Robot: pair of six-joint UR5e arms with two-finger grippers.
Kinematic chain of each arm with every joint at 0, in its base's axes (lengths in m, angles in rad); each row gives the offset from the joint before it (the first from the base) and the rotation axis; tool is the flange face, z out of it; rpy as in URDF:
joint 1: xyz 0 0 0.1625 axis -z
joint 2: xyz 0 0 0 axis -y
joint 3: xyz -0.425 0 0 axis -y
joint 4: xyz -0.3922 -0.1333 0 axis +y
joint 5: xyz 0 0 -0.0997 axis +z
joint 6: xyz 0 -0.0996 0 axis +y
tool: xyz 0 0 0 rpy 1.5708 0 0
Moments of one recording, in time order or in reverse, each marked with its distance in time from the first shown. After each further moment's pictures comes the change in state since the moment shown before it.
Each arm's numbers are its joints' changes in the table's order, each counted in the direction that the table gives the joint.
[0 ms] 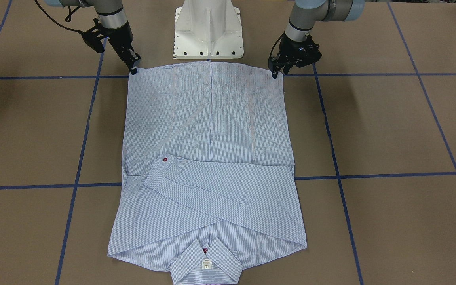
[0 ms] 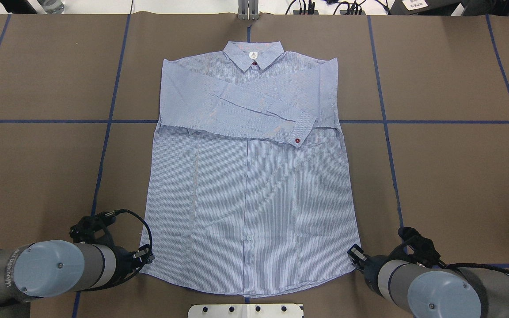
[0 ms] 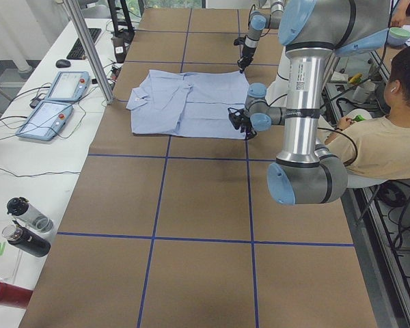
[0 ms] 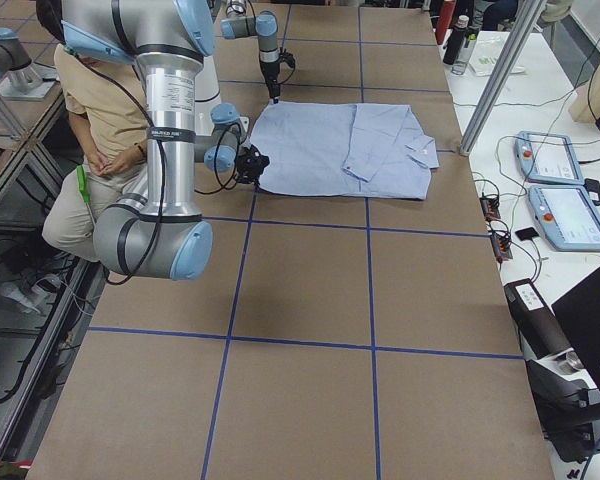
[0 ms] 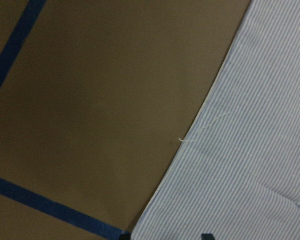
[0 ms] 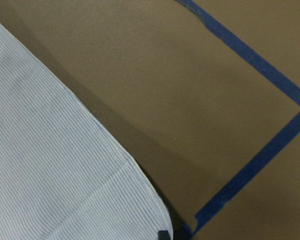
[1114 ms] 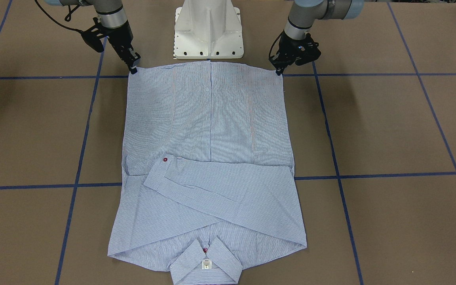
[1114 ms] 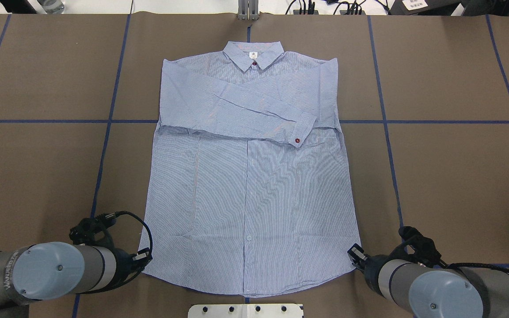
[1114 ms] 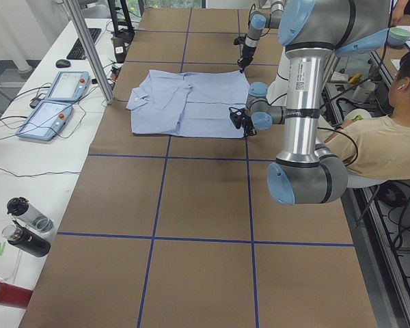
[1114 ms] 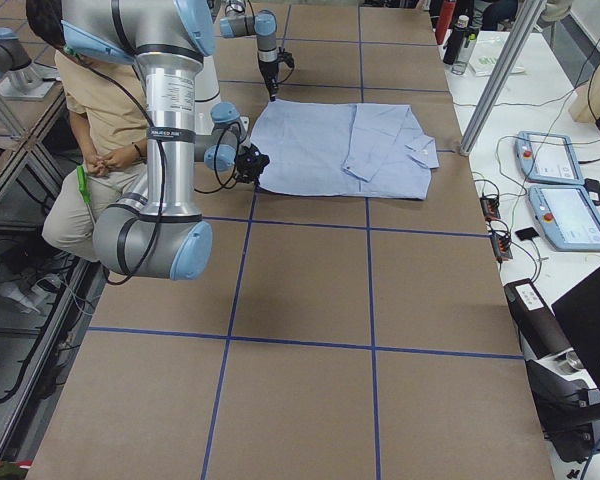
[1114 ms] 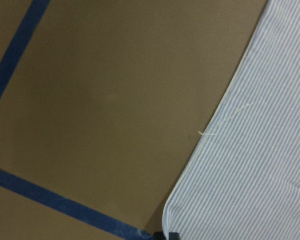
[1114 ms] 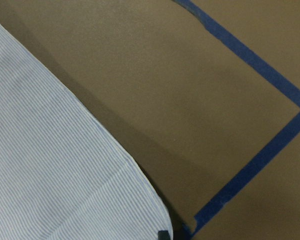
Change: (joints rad) left arm -0.005 -0.001 -0.038 -0.035 0.004 0.005; right arm -0.001 -0.003 0.022 0.019 -0.001 0.000
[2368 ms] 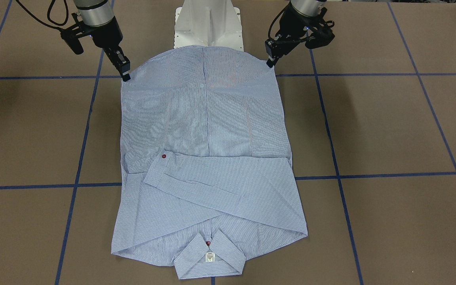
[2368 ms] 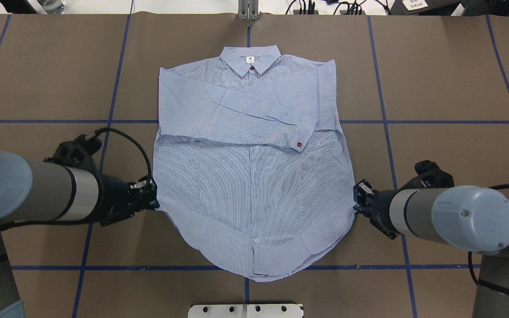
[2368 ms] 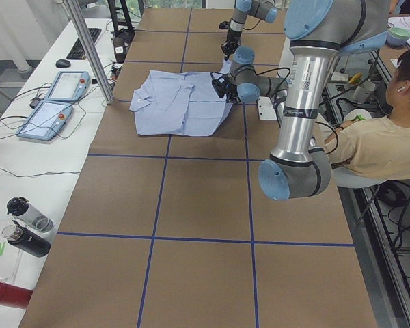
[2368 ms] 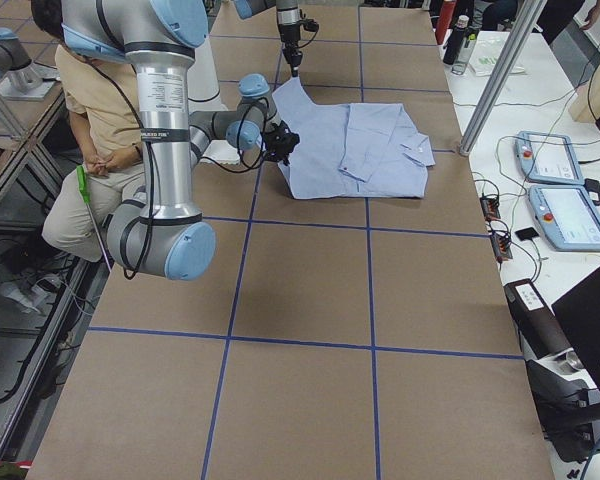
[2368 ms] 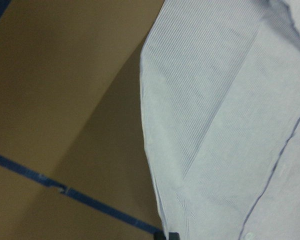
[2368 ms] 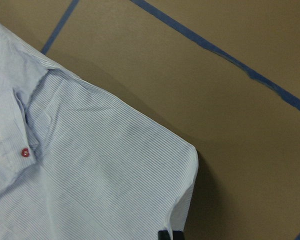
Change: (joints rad) left arm 0.321 -0.163 -0.141 -0.095 0.204 -0.038; right arm -0.321 0.127 0.065 0.112 -0.203 0.074
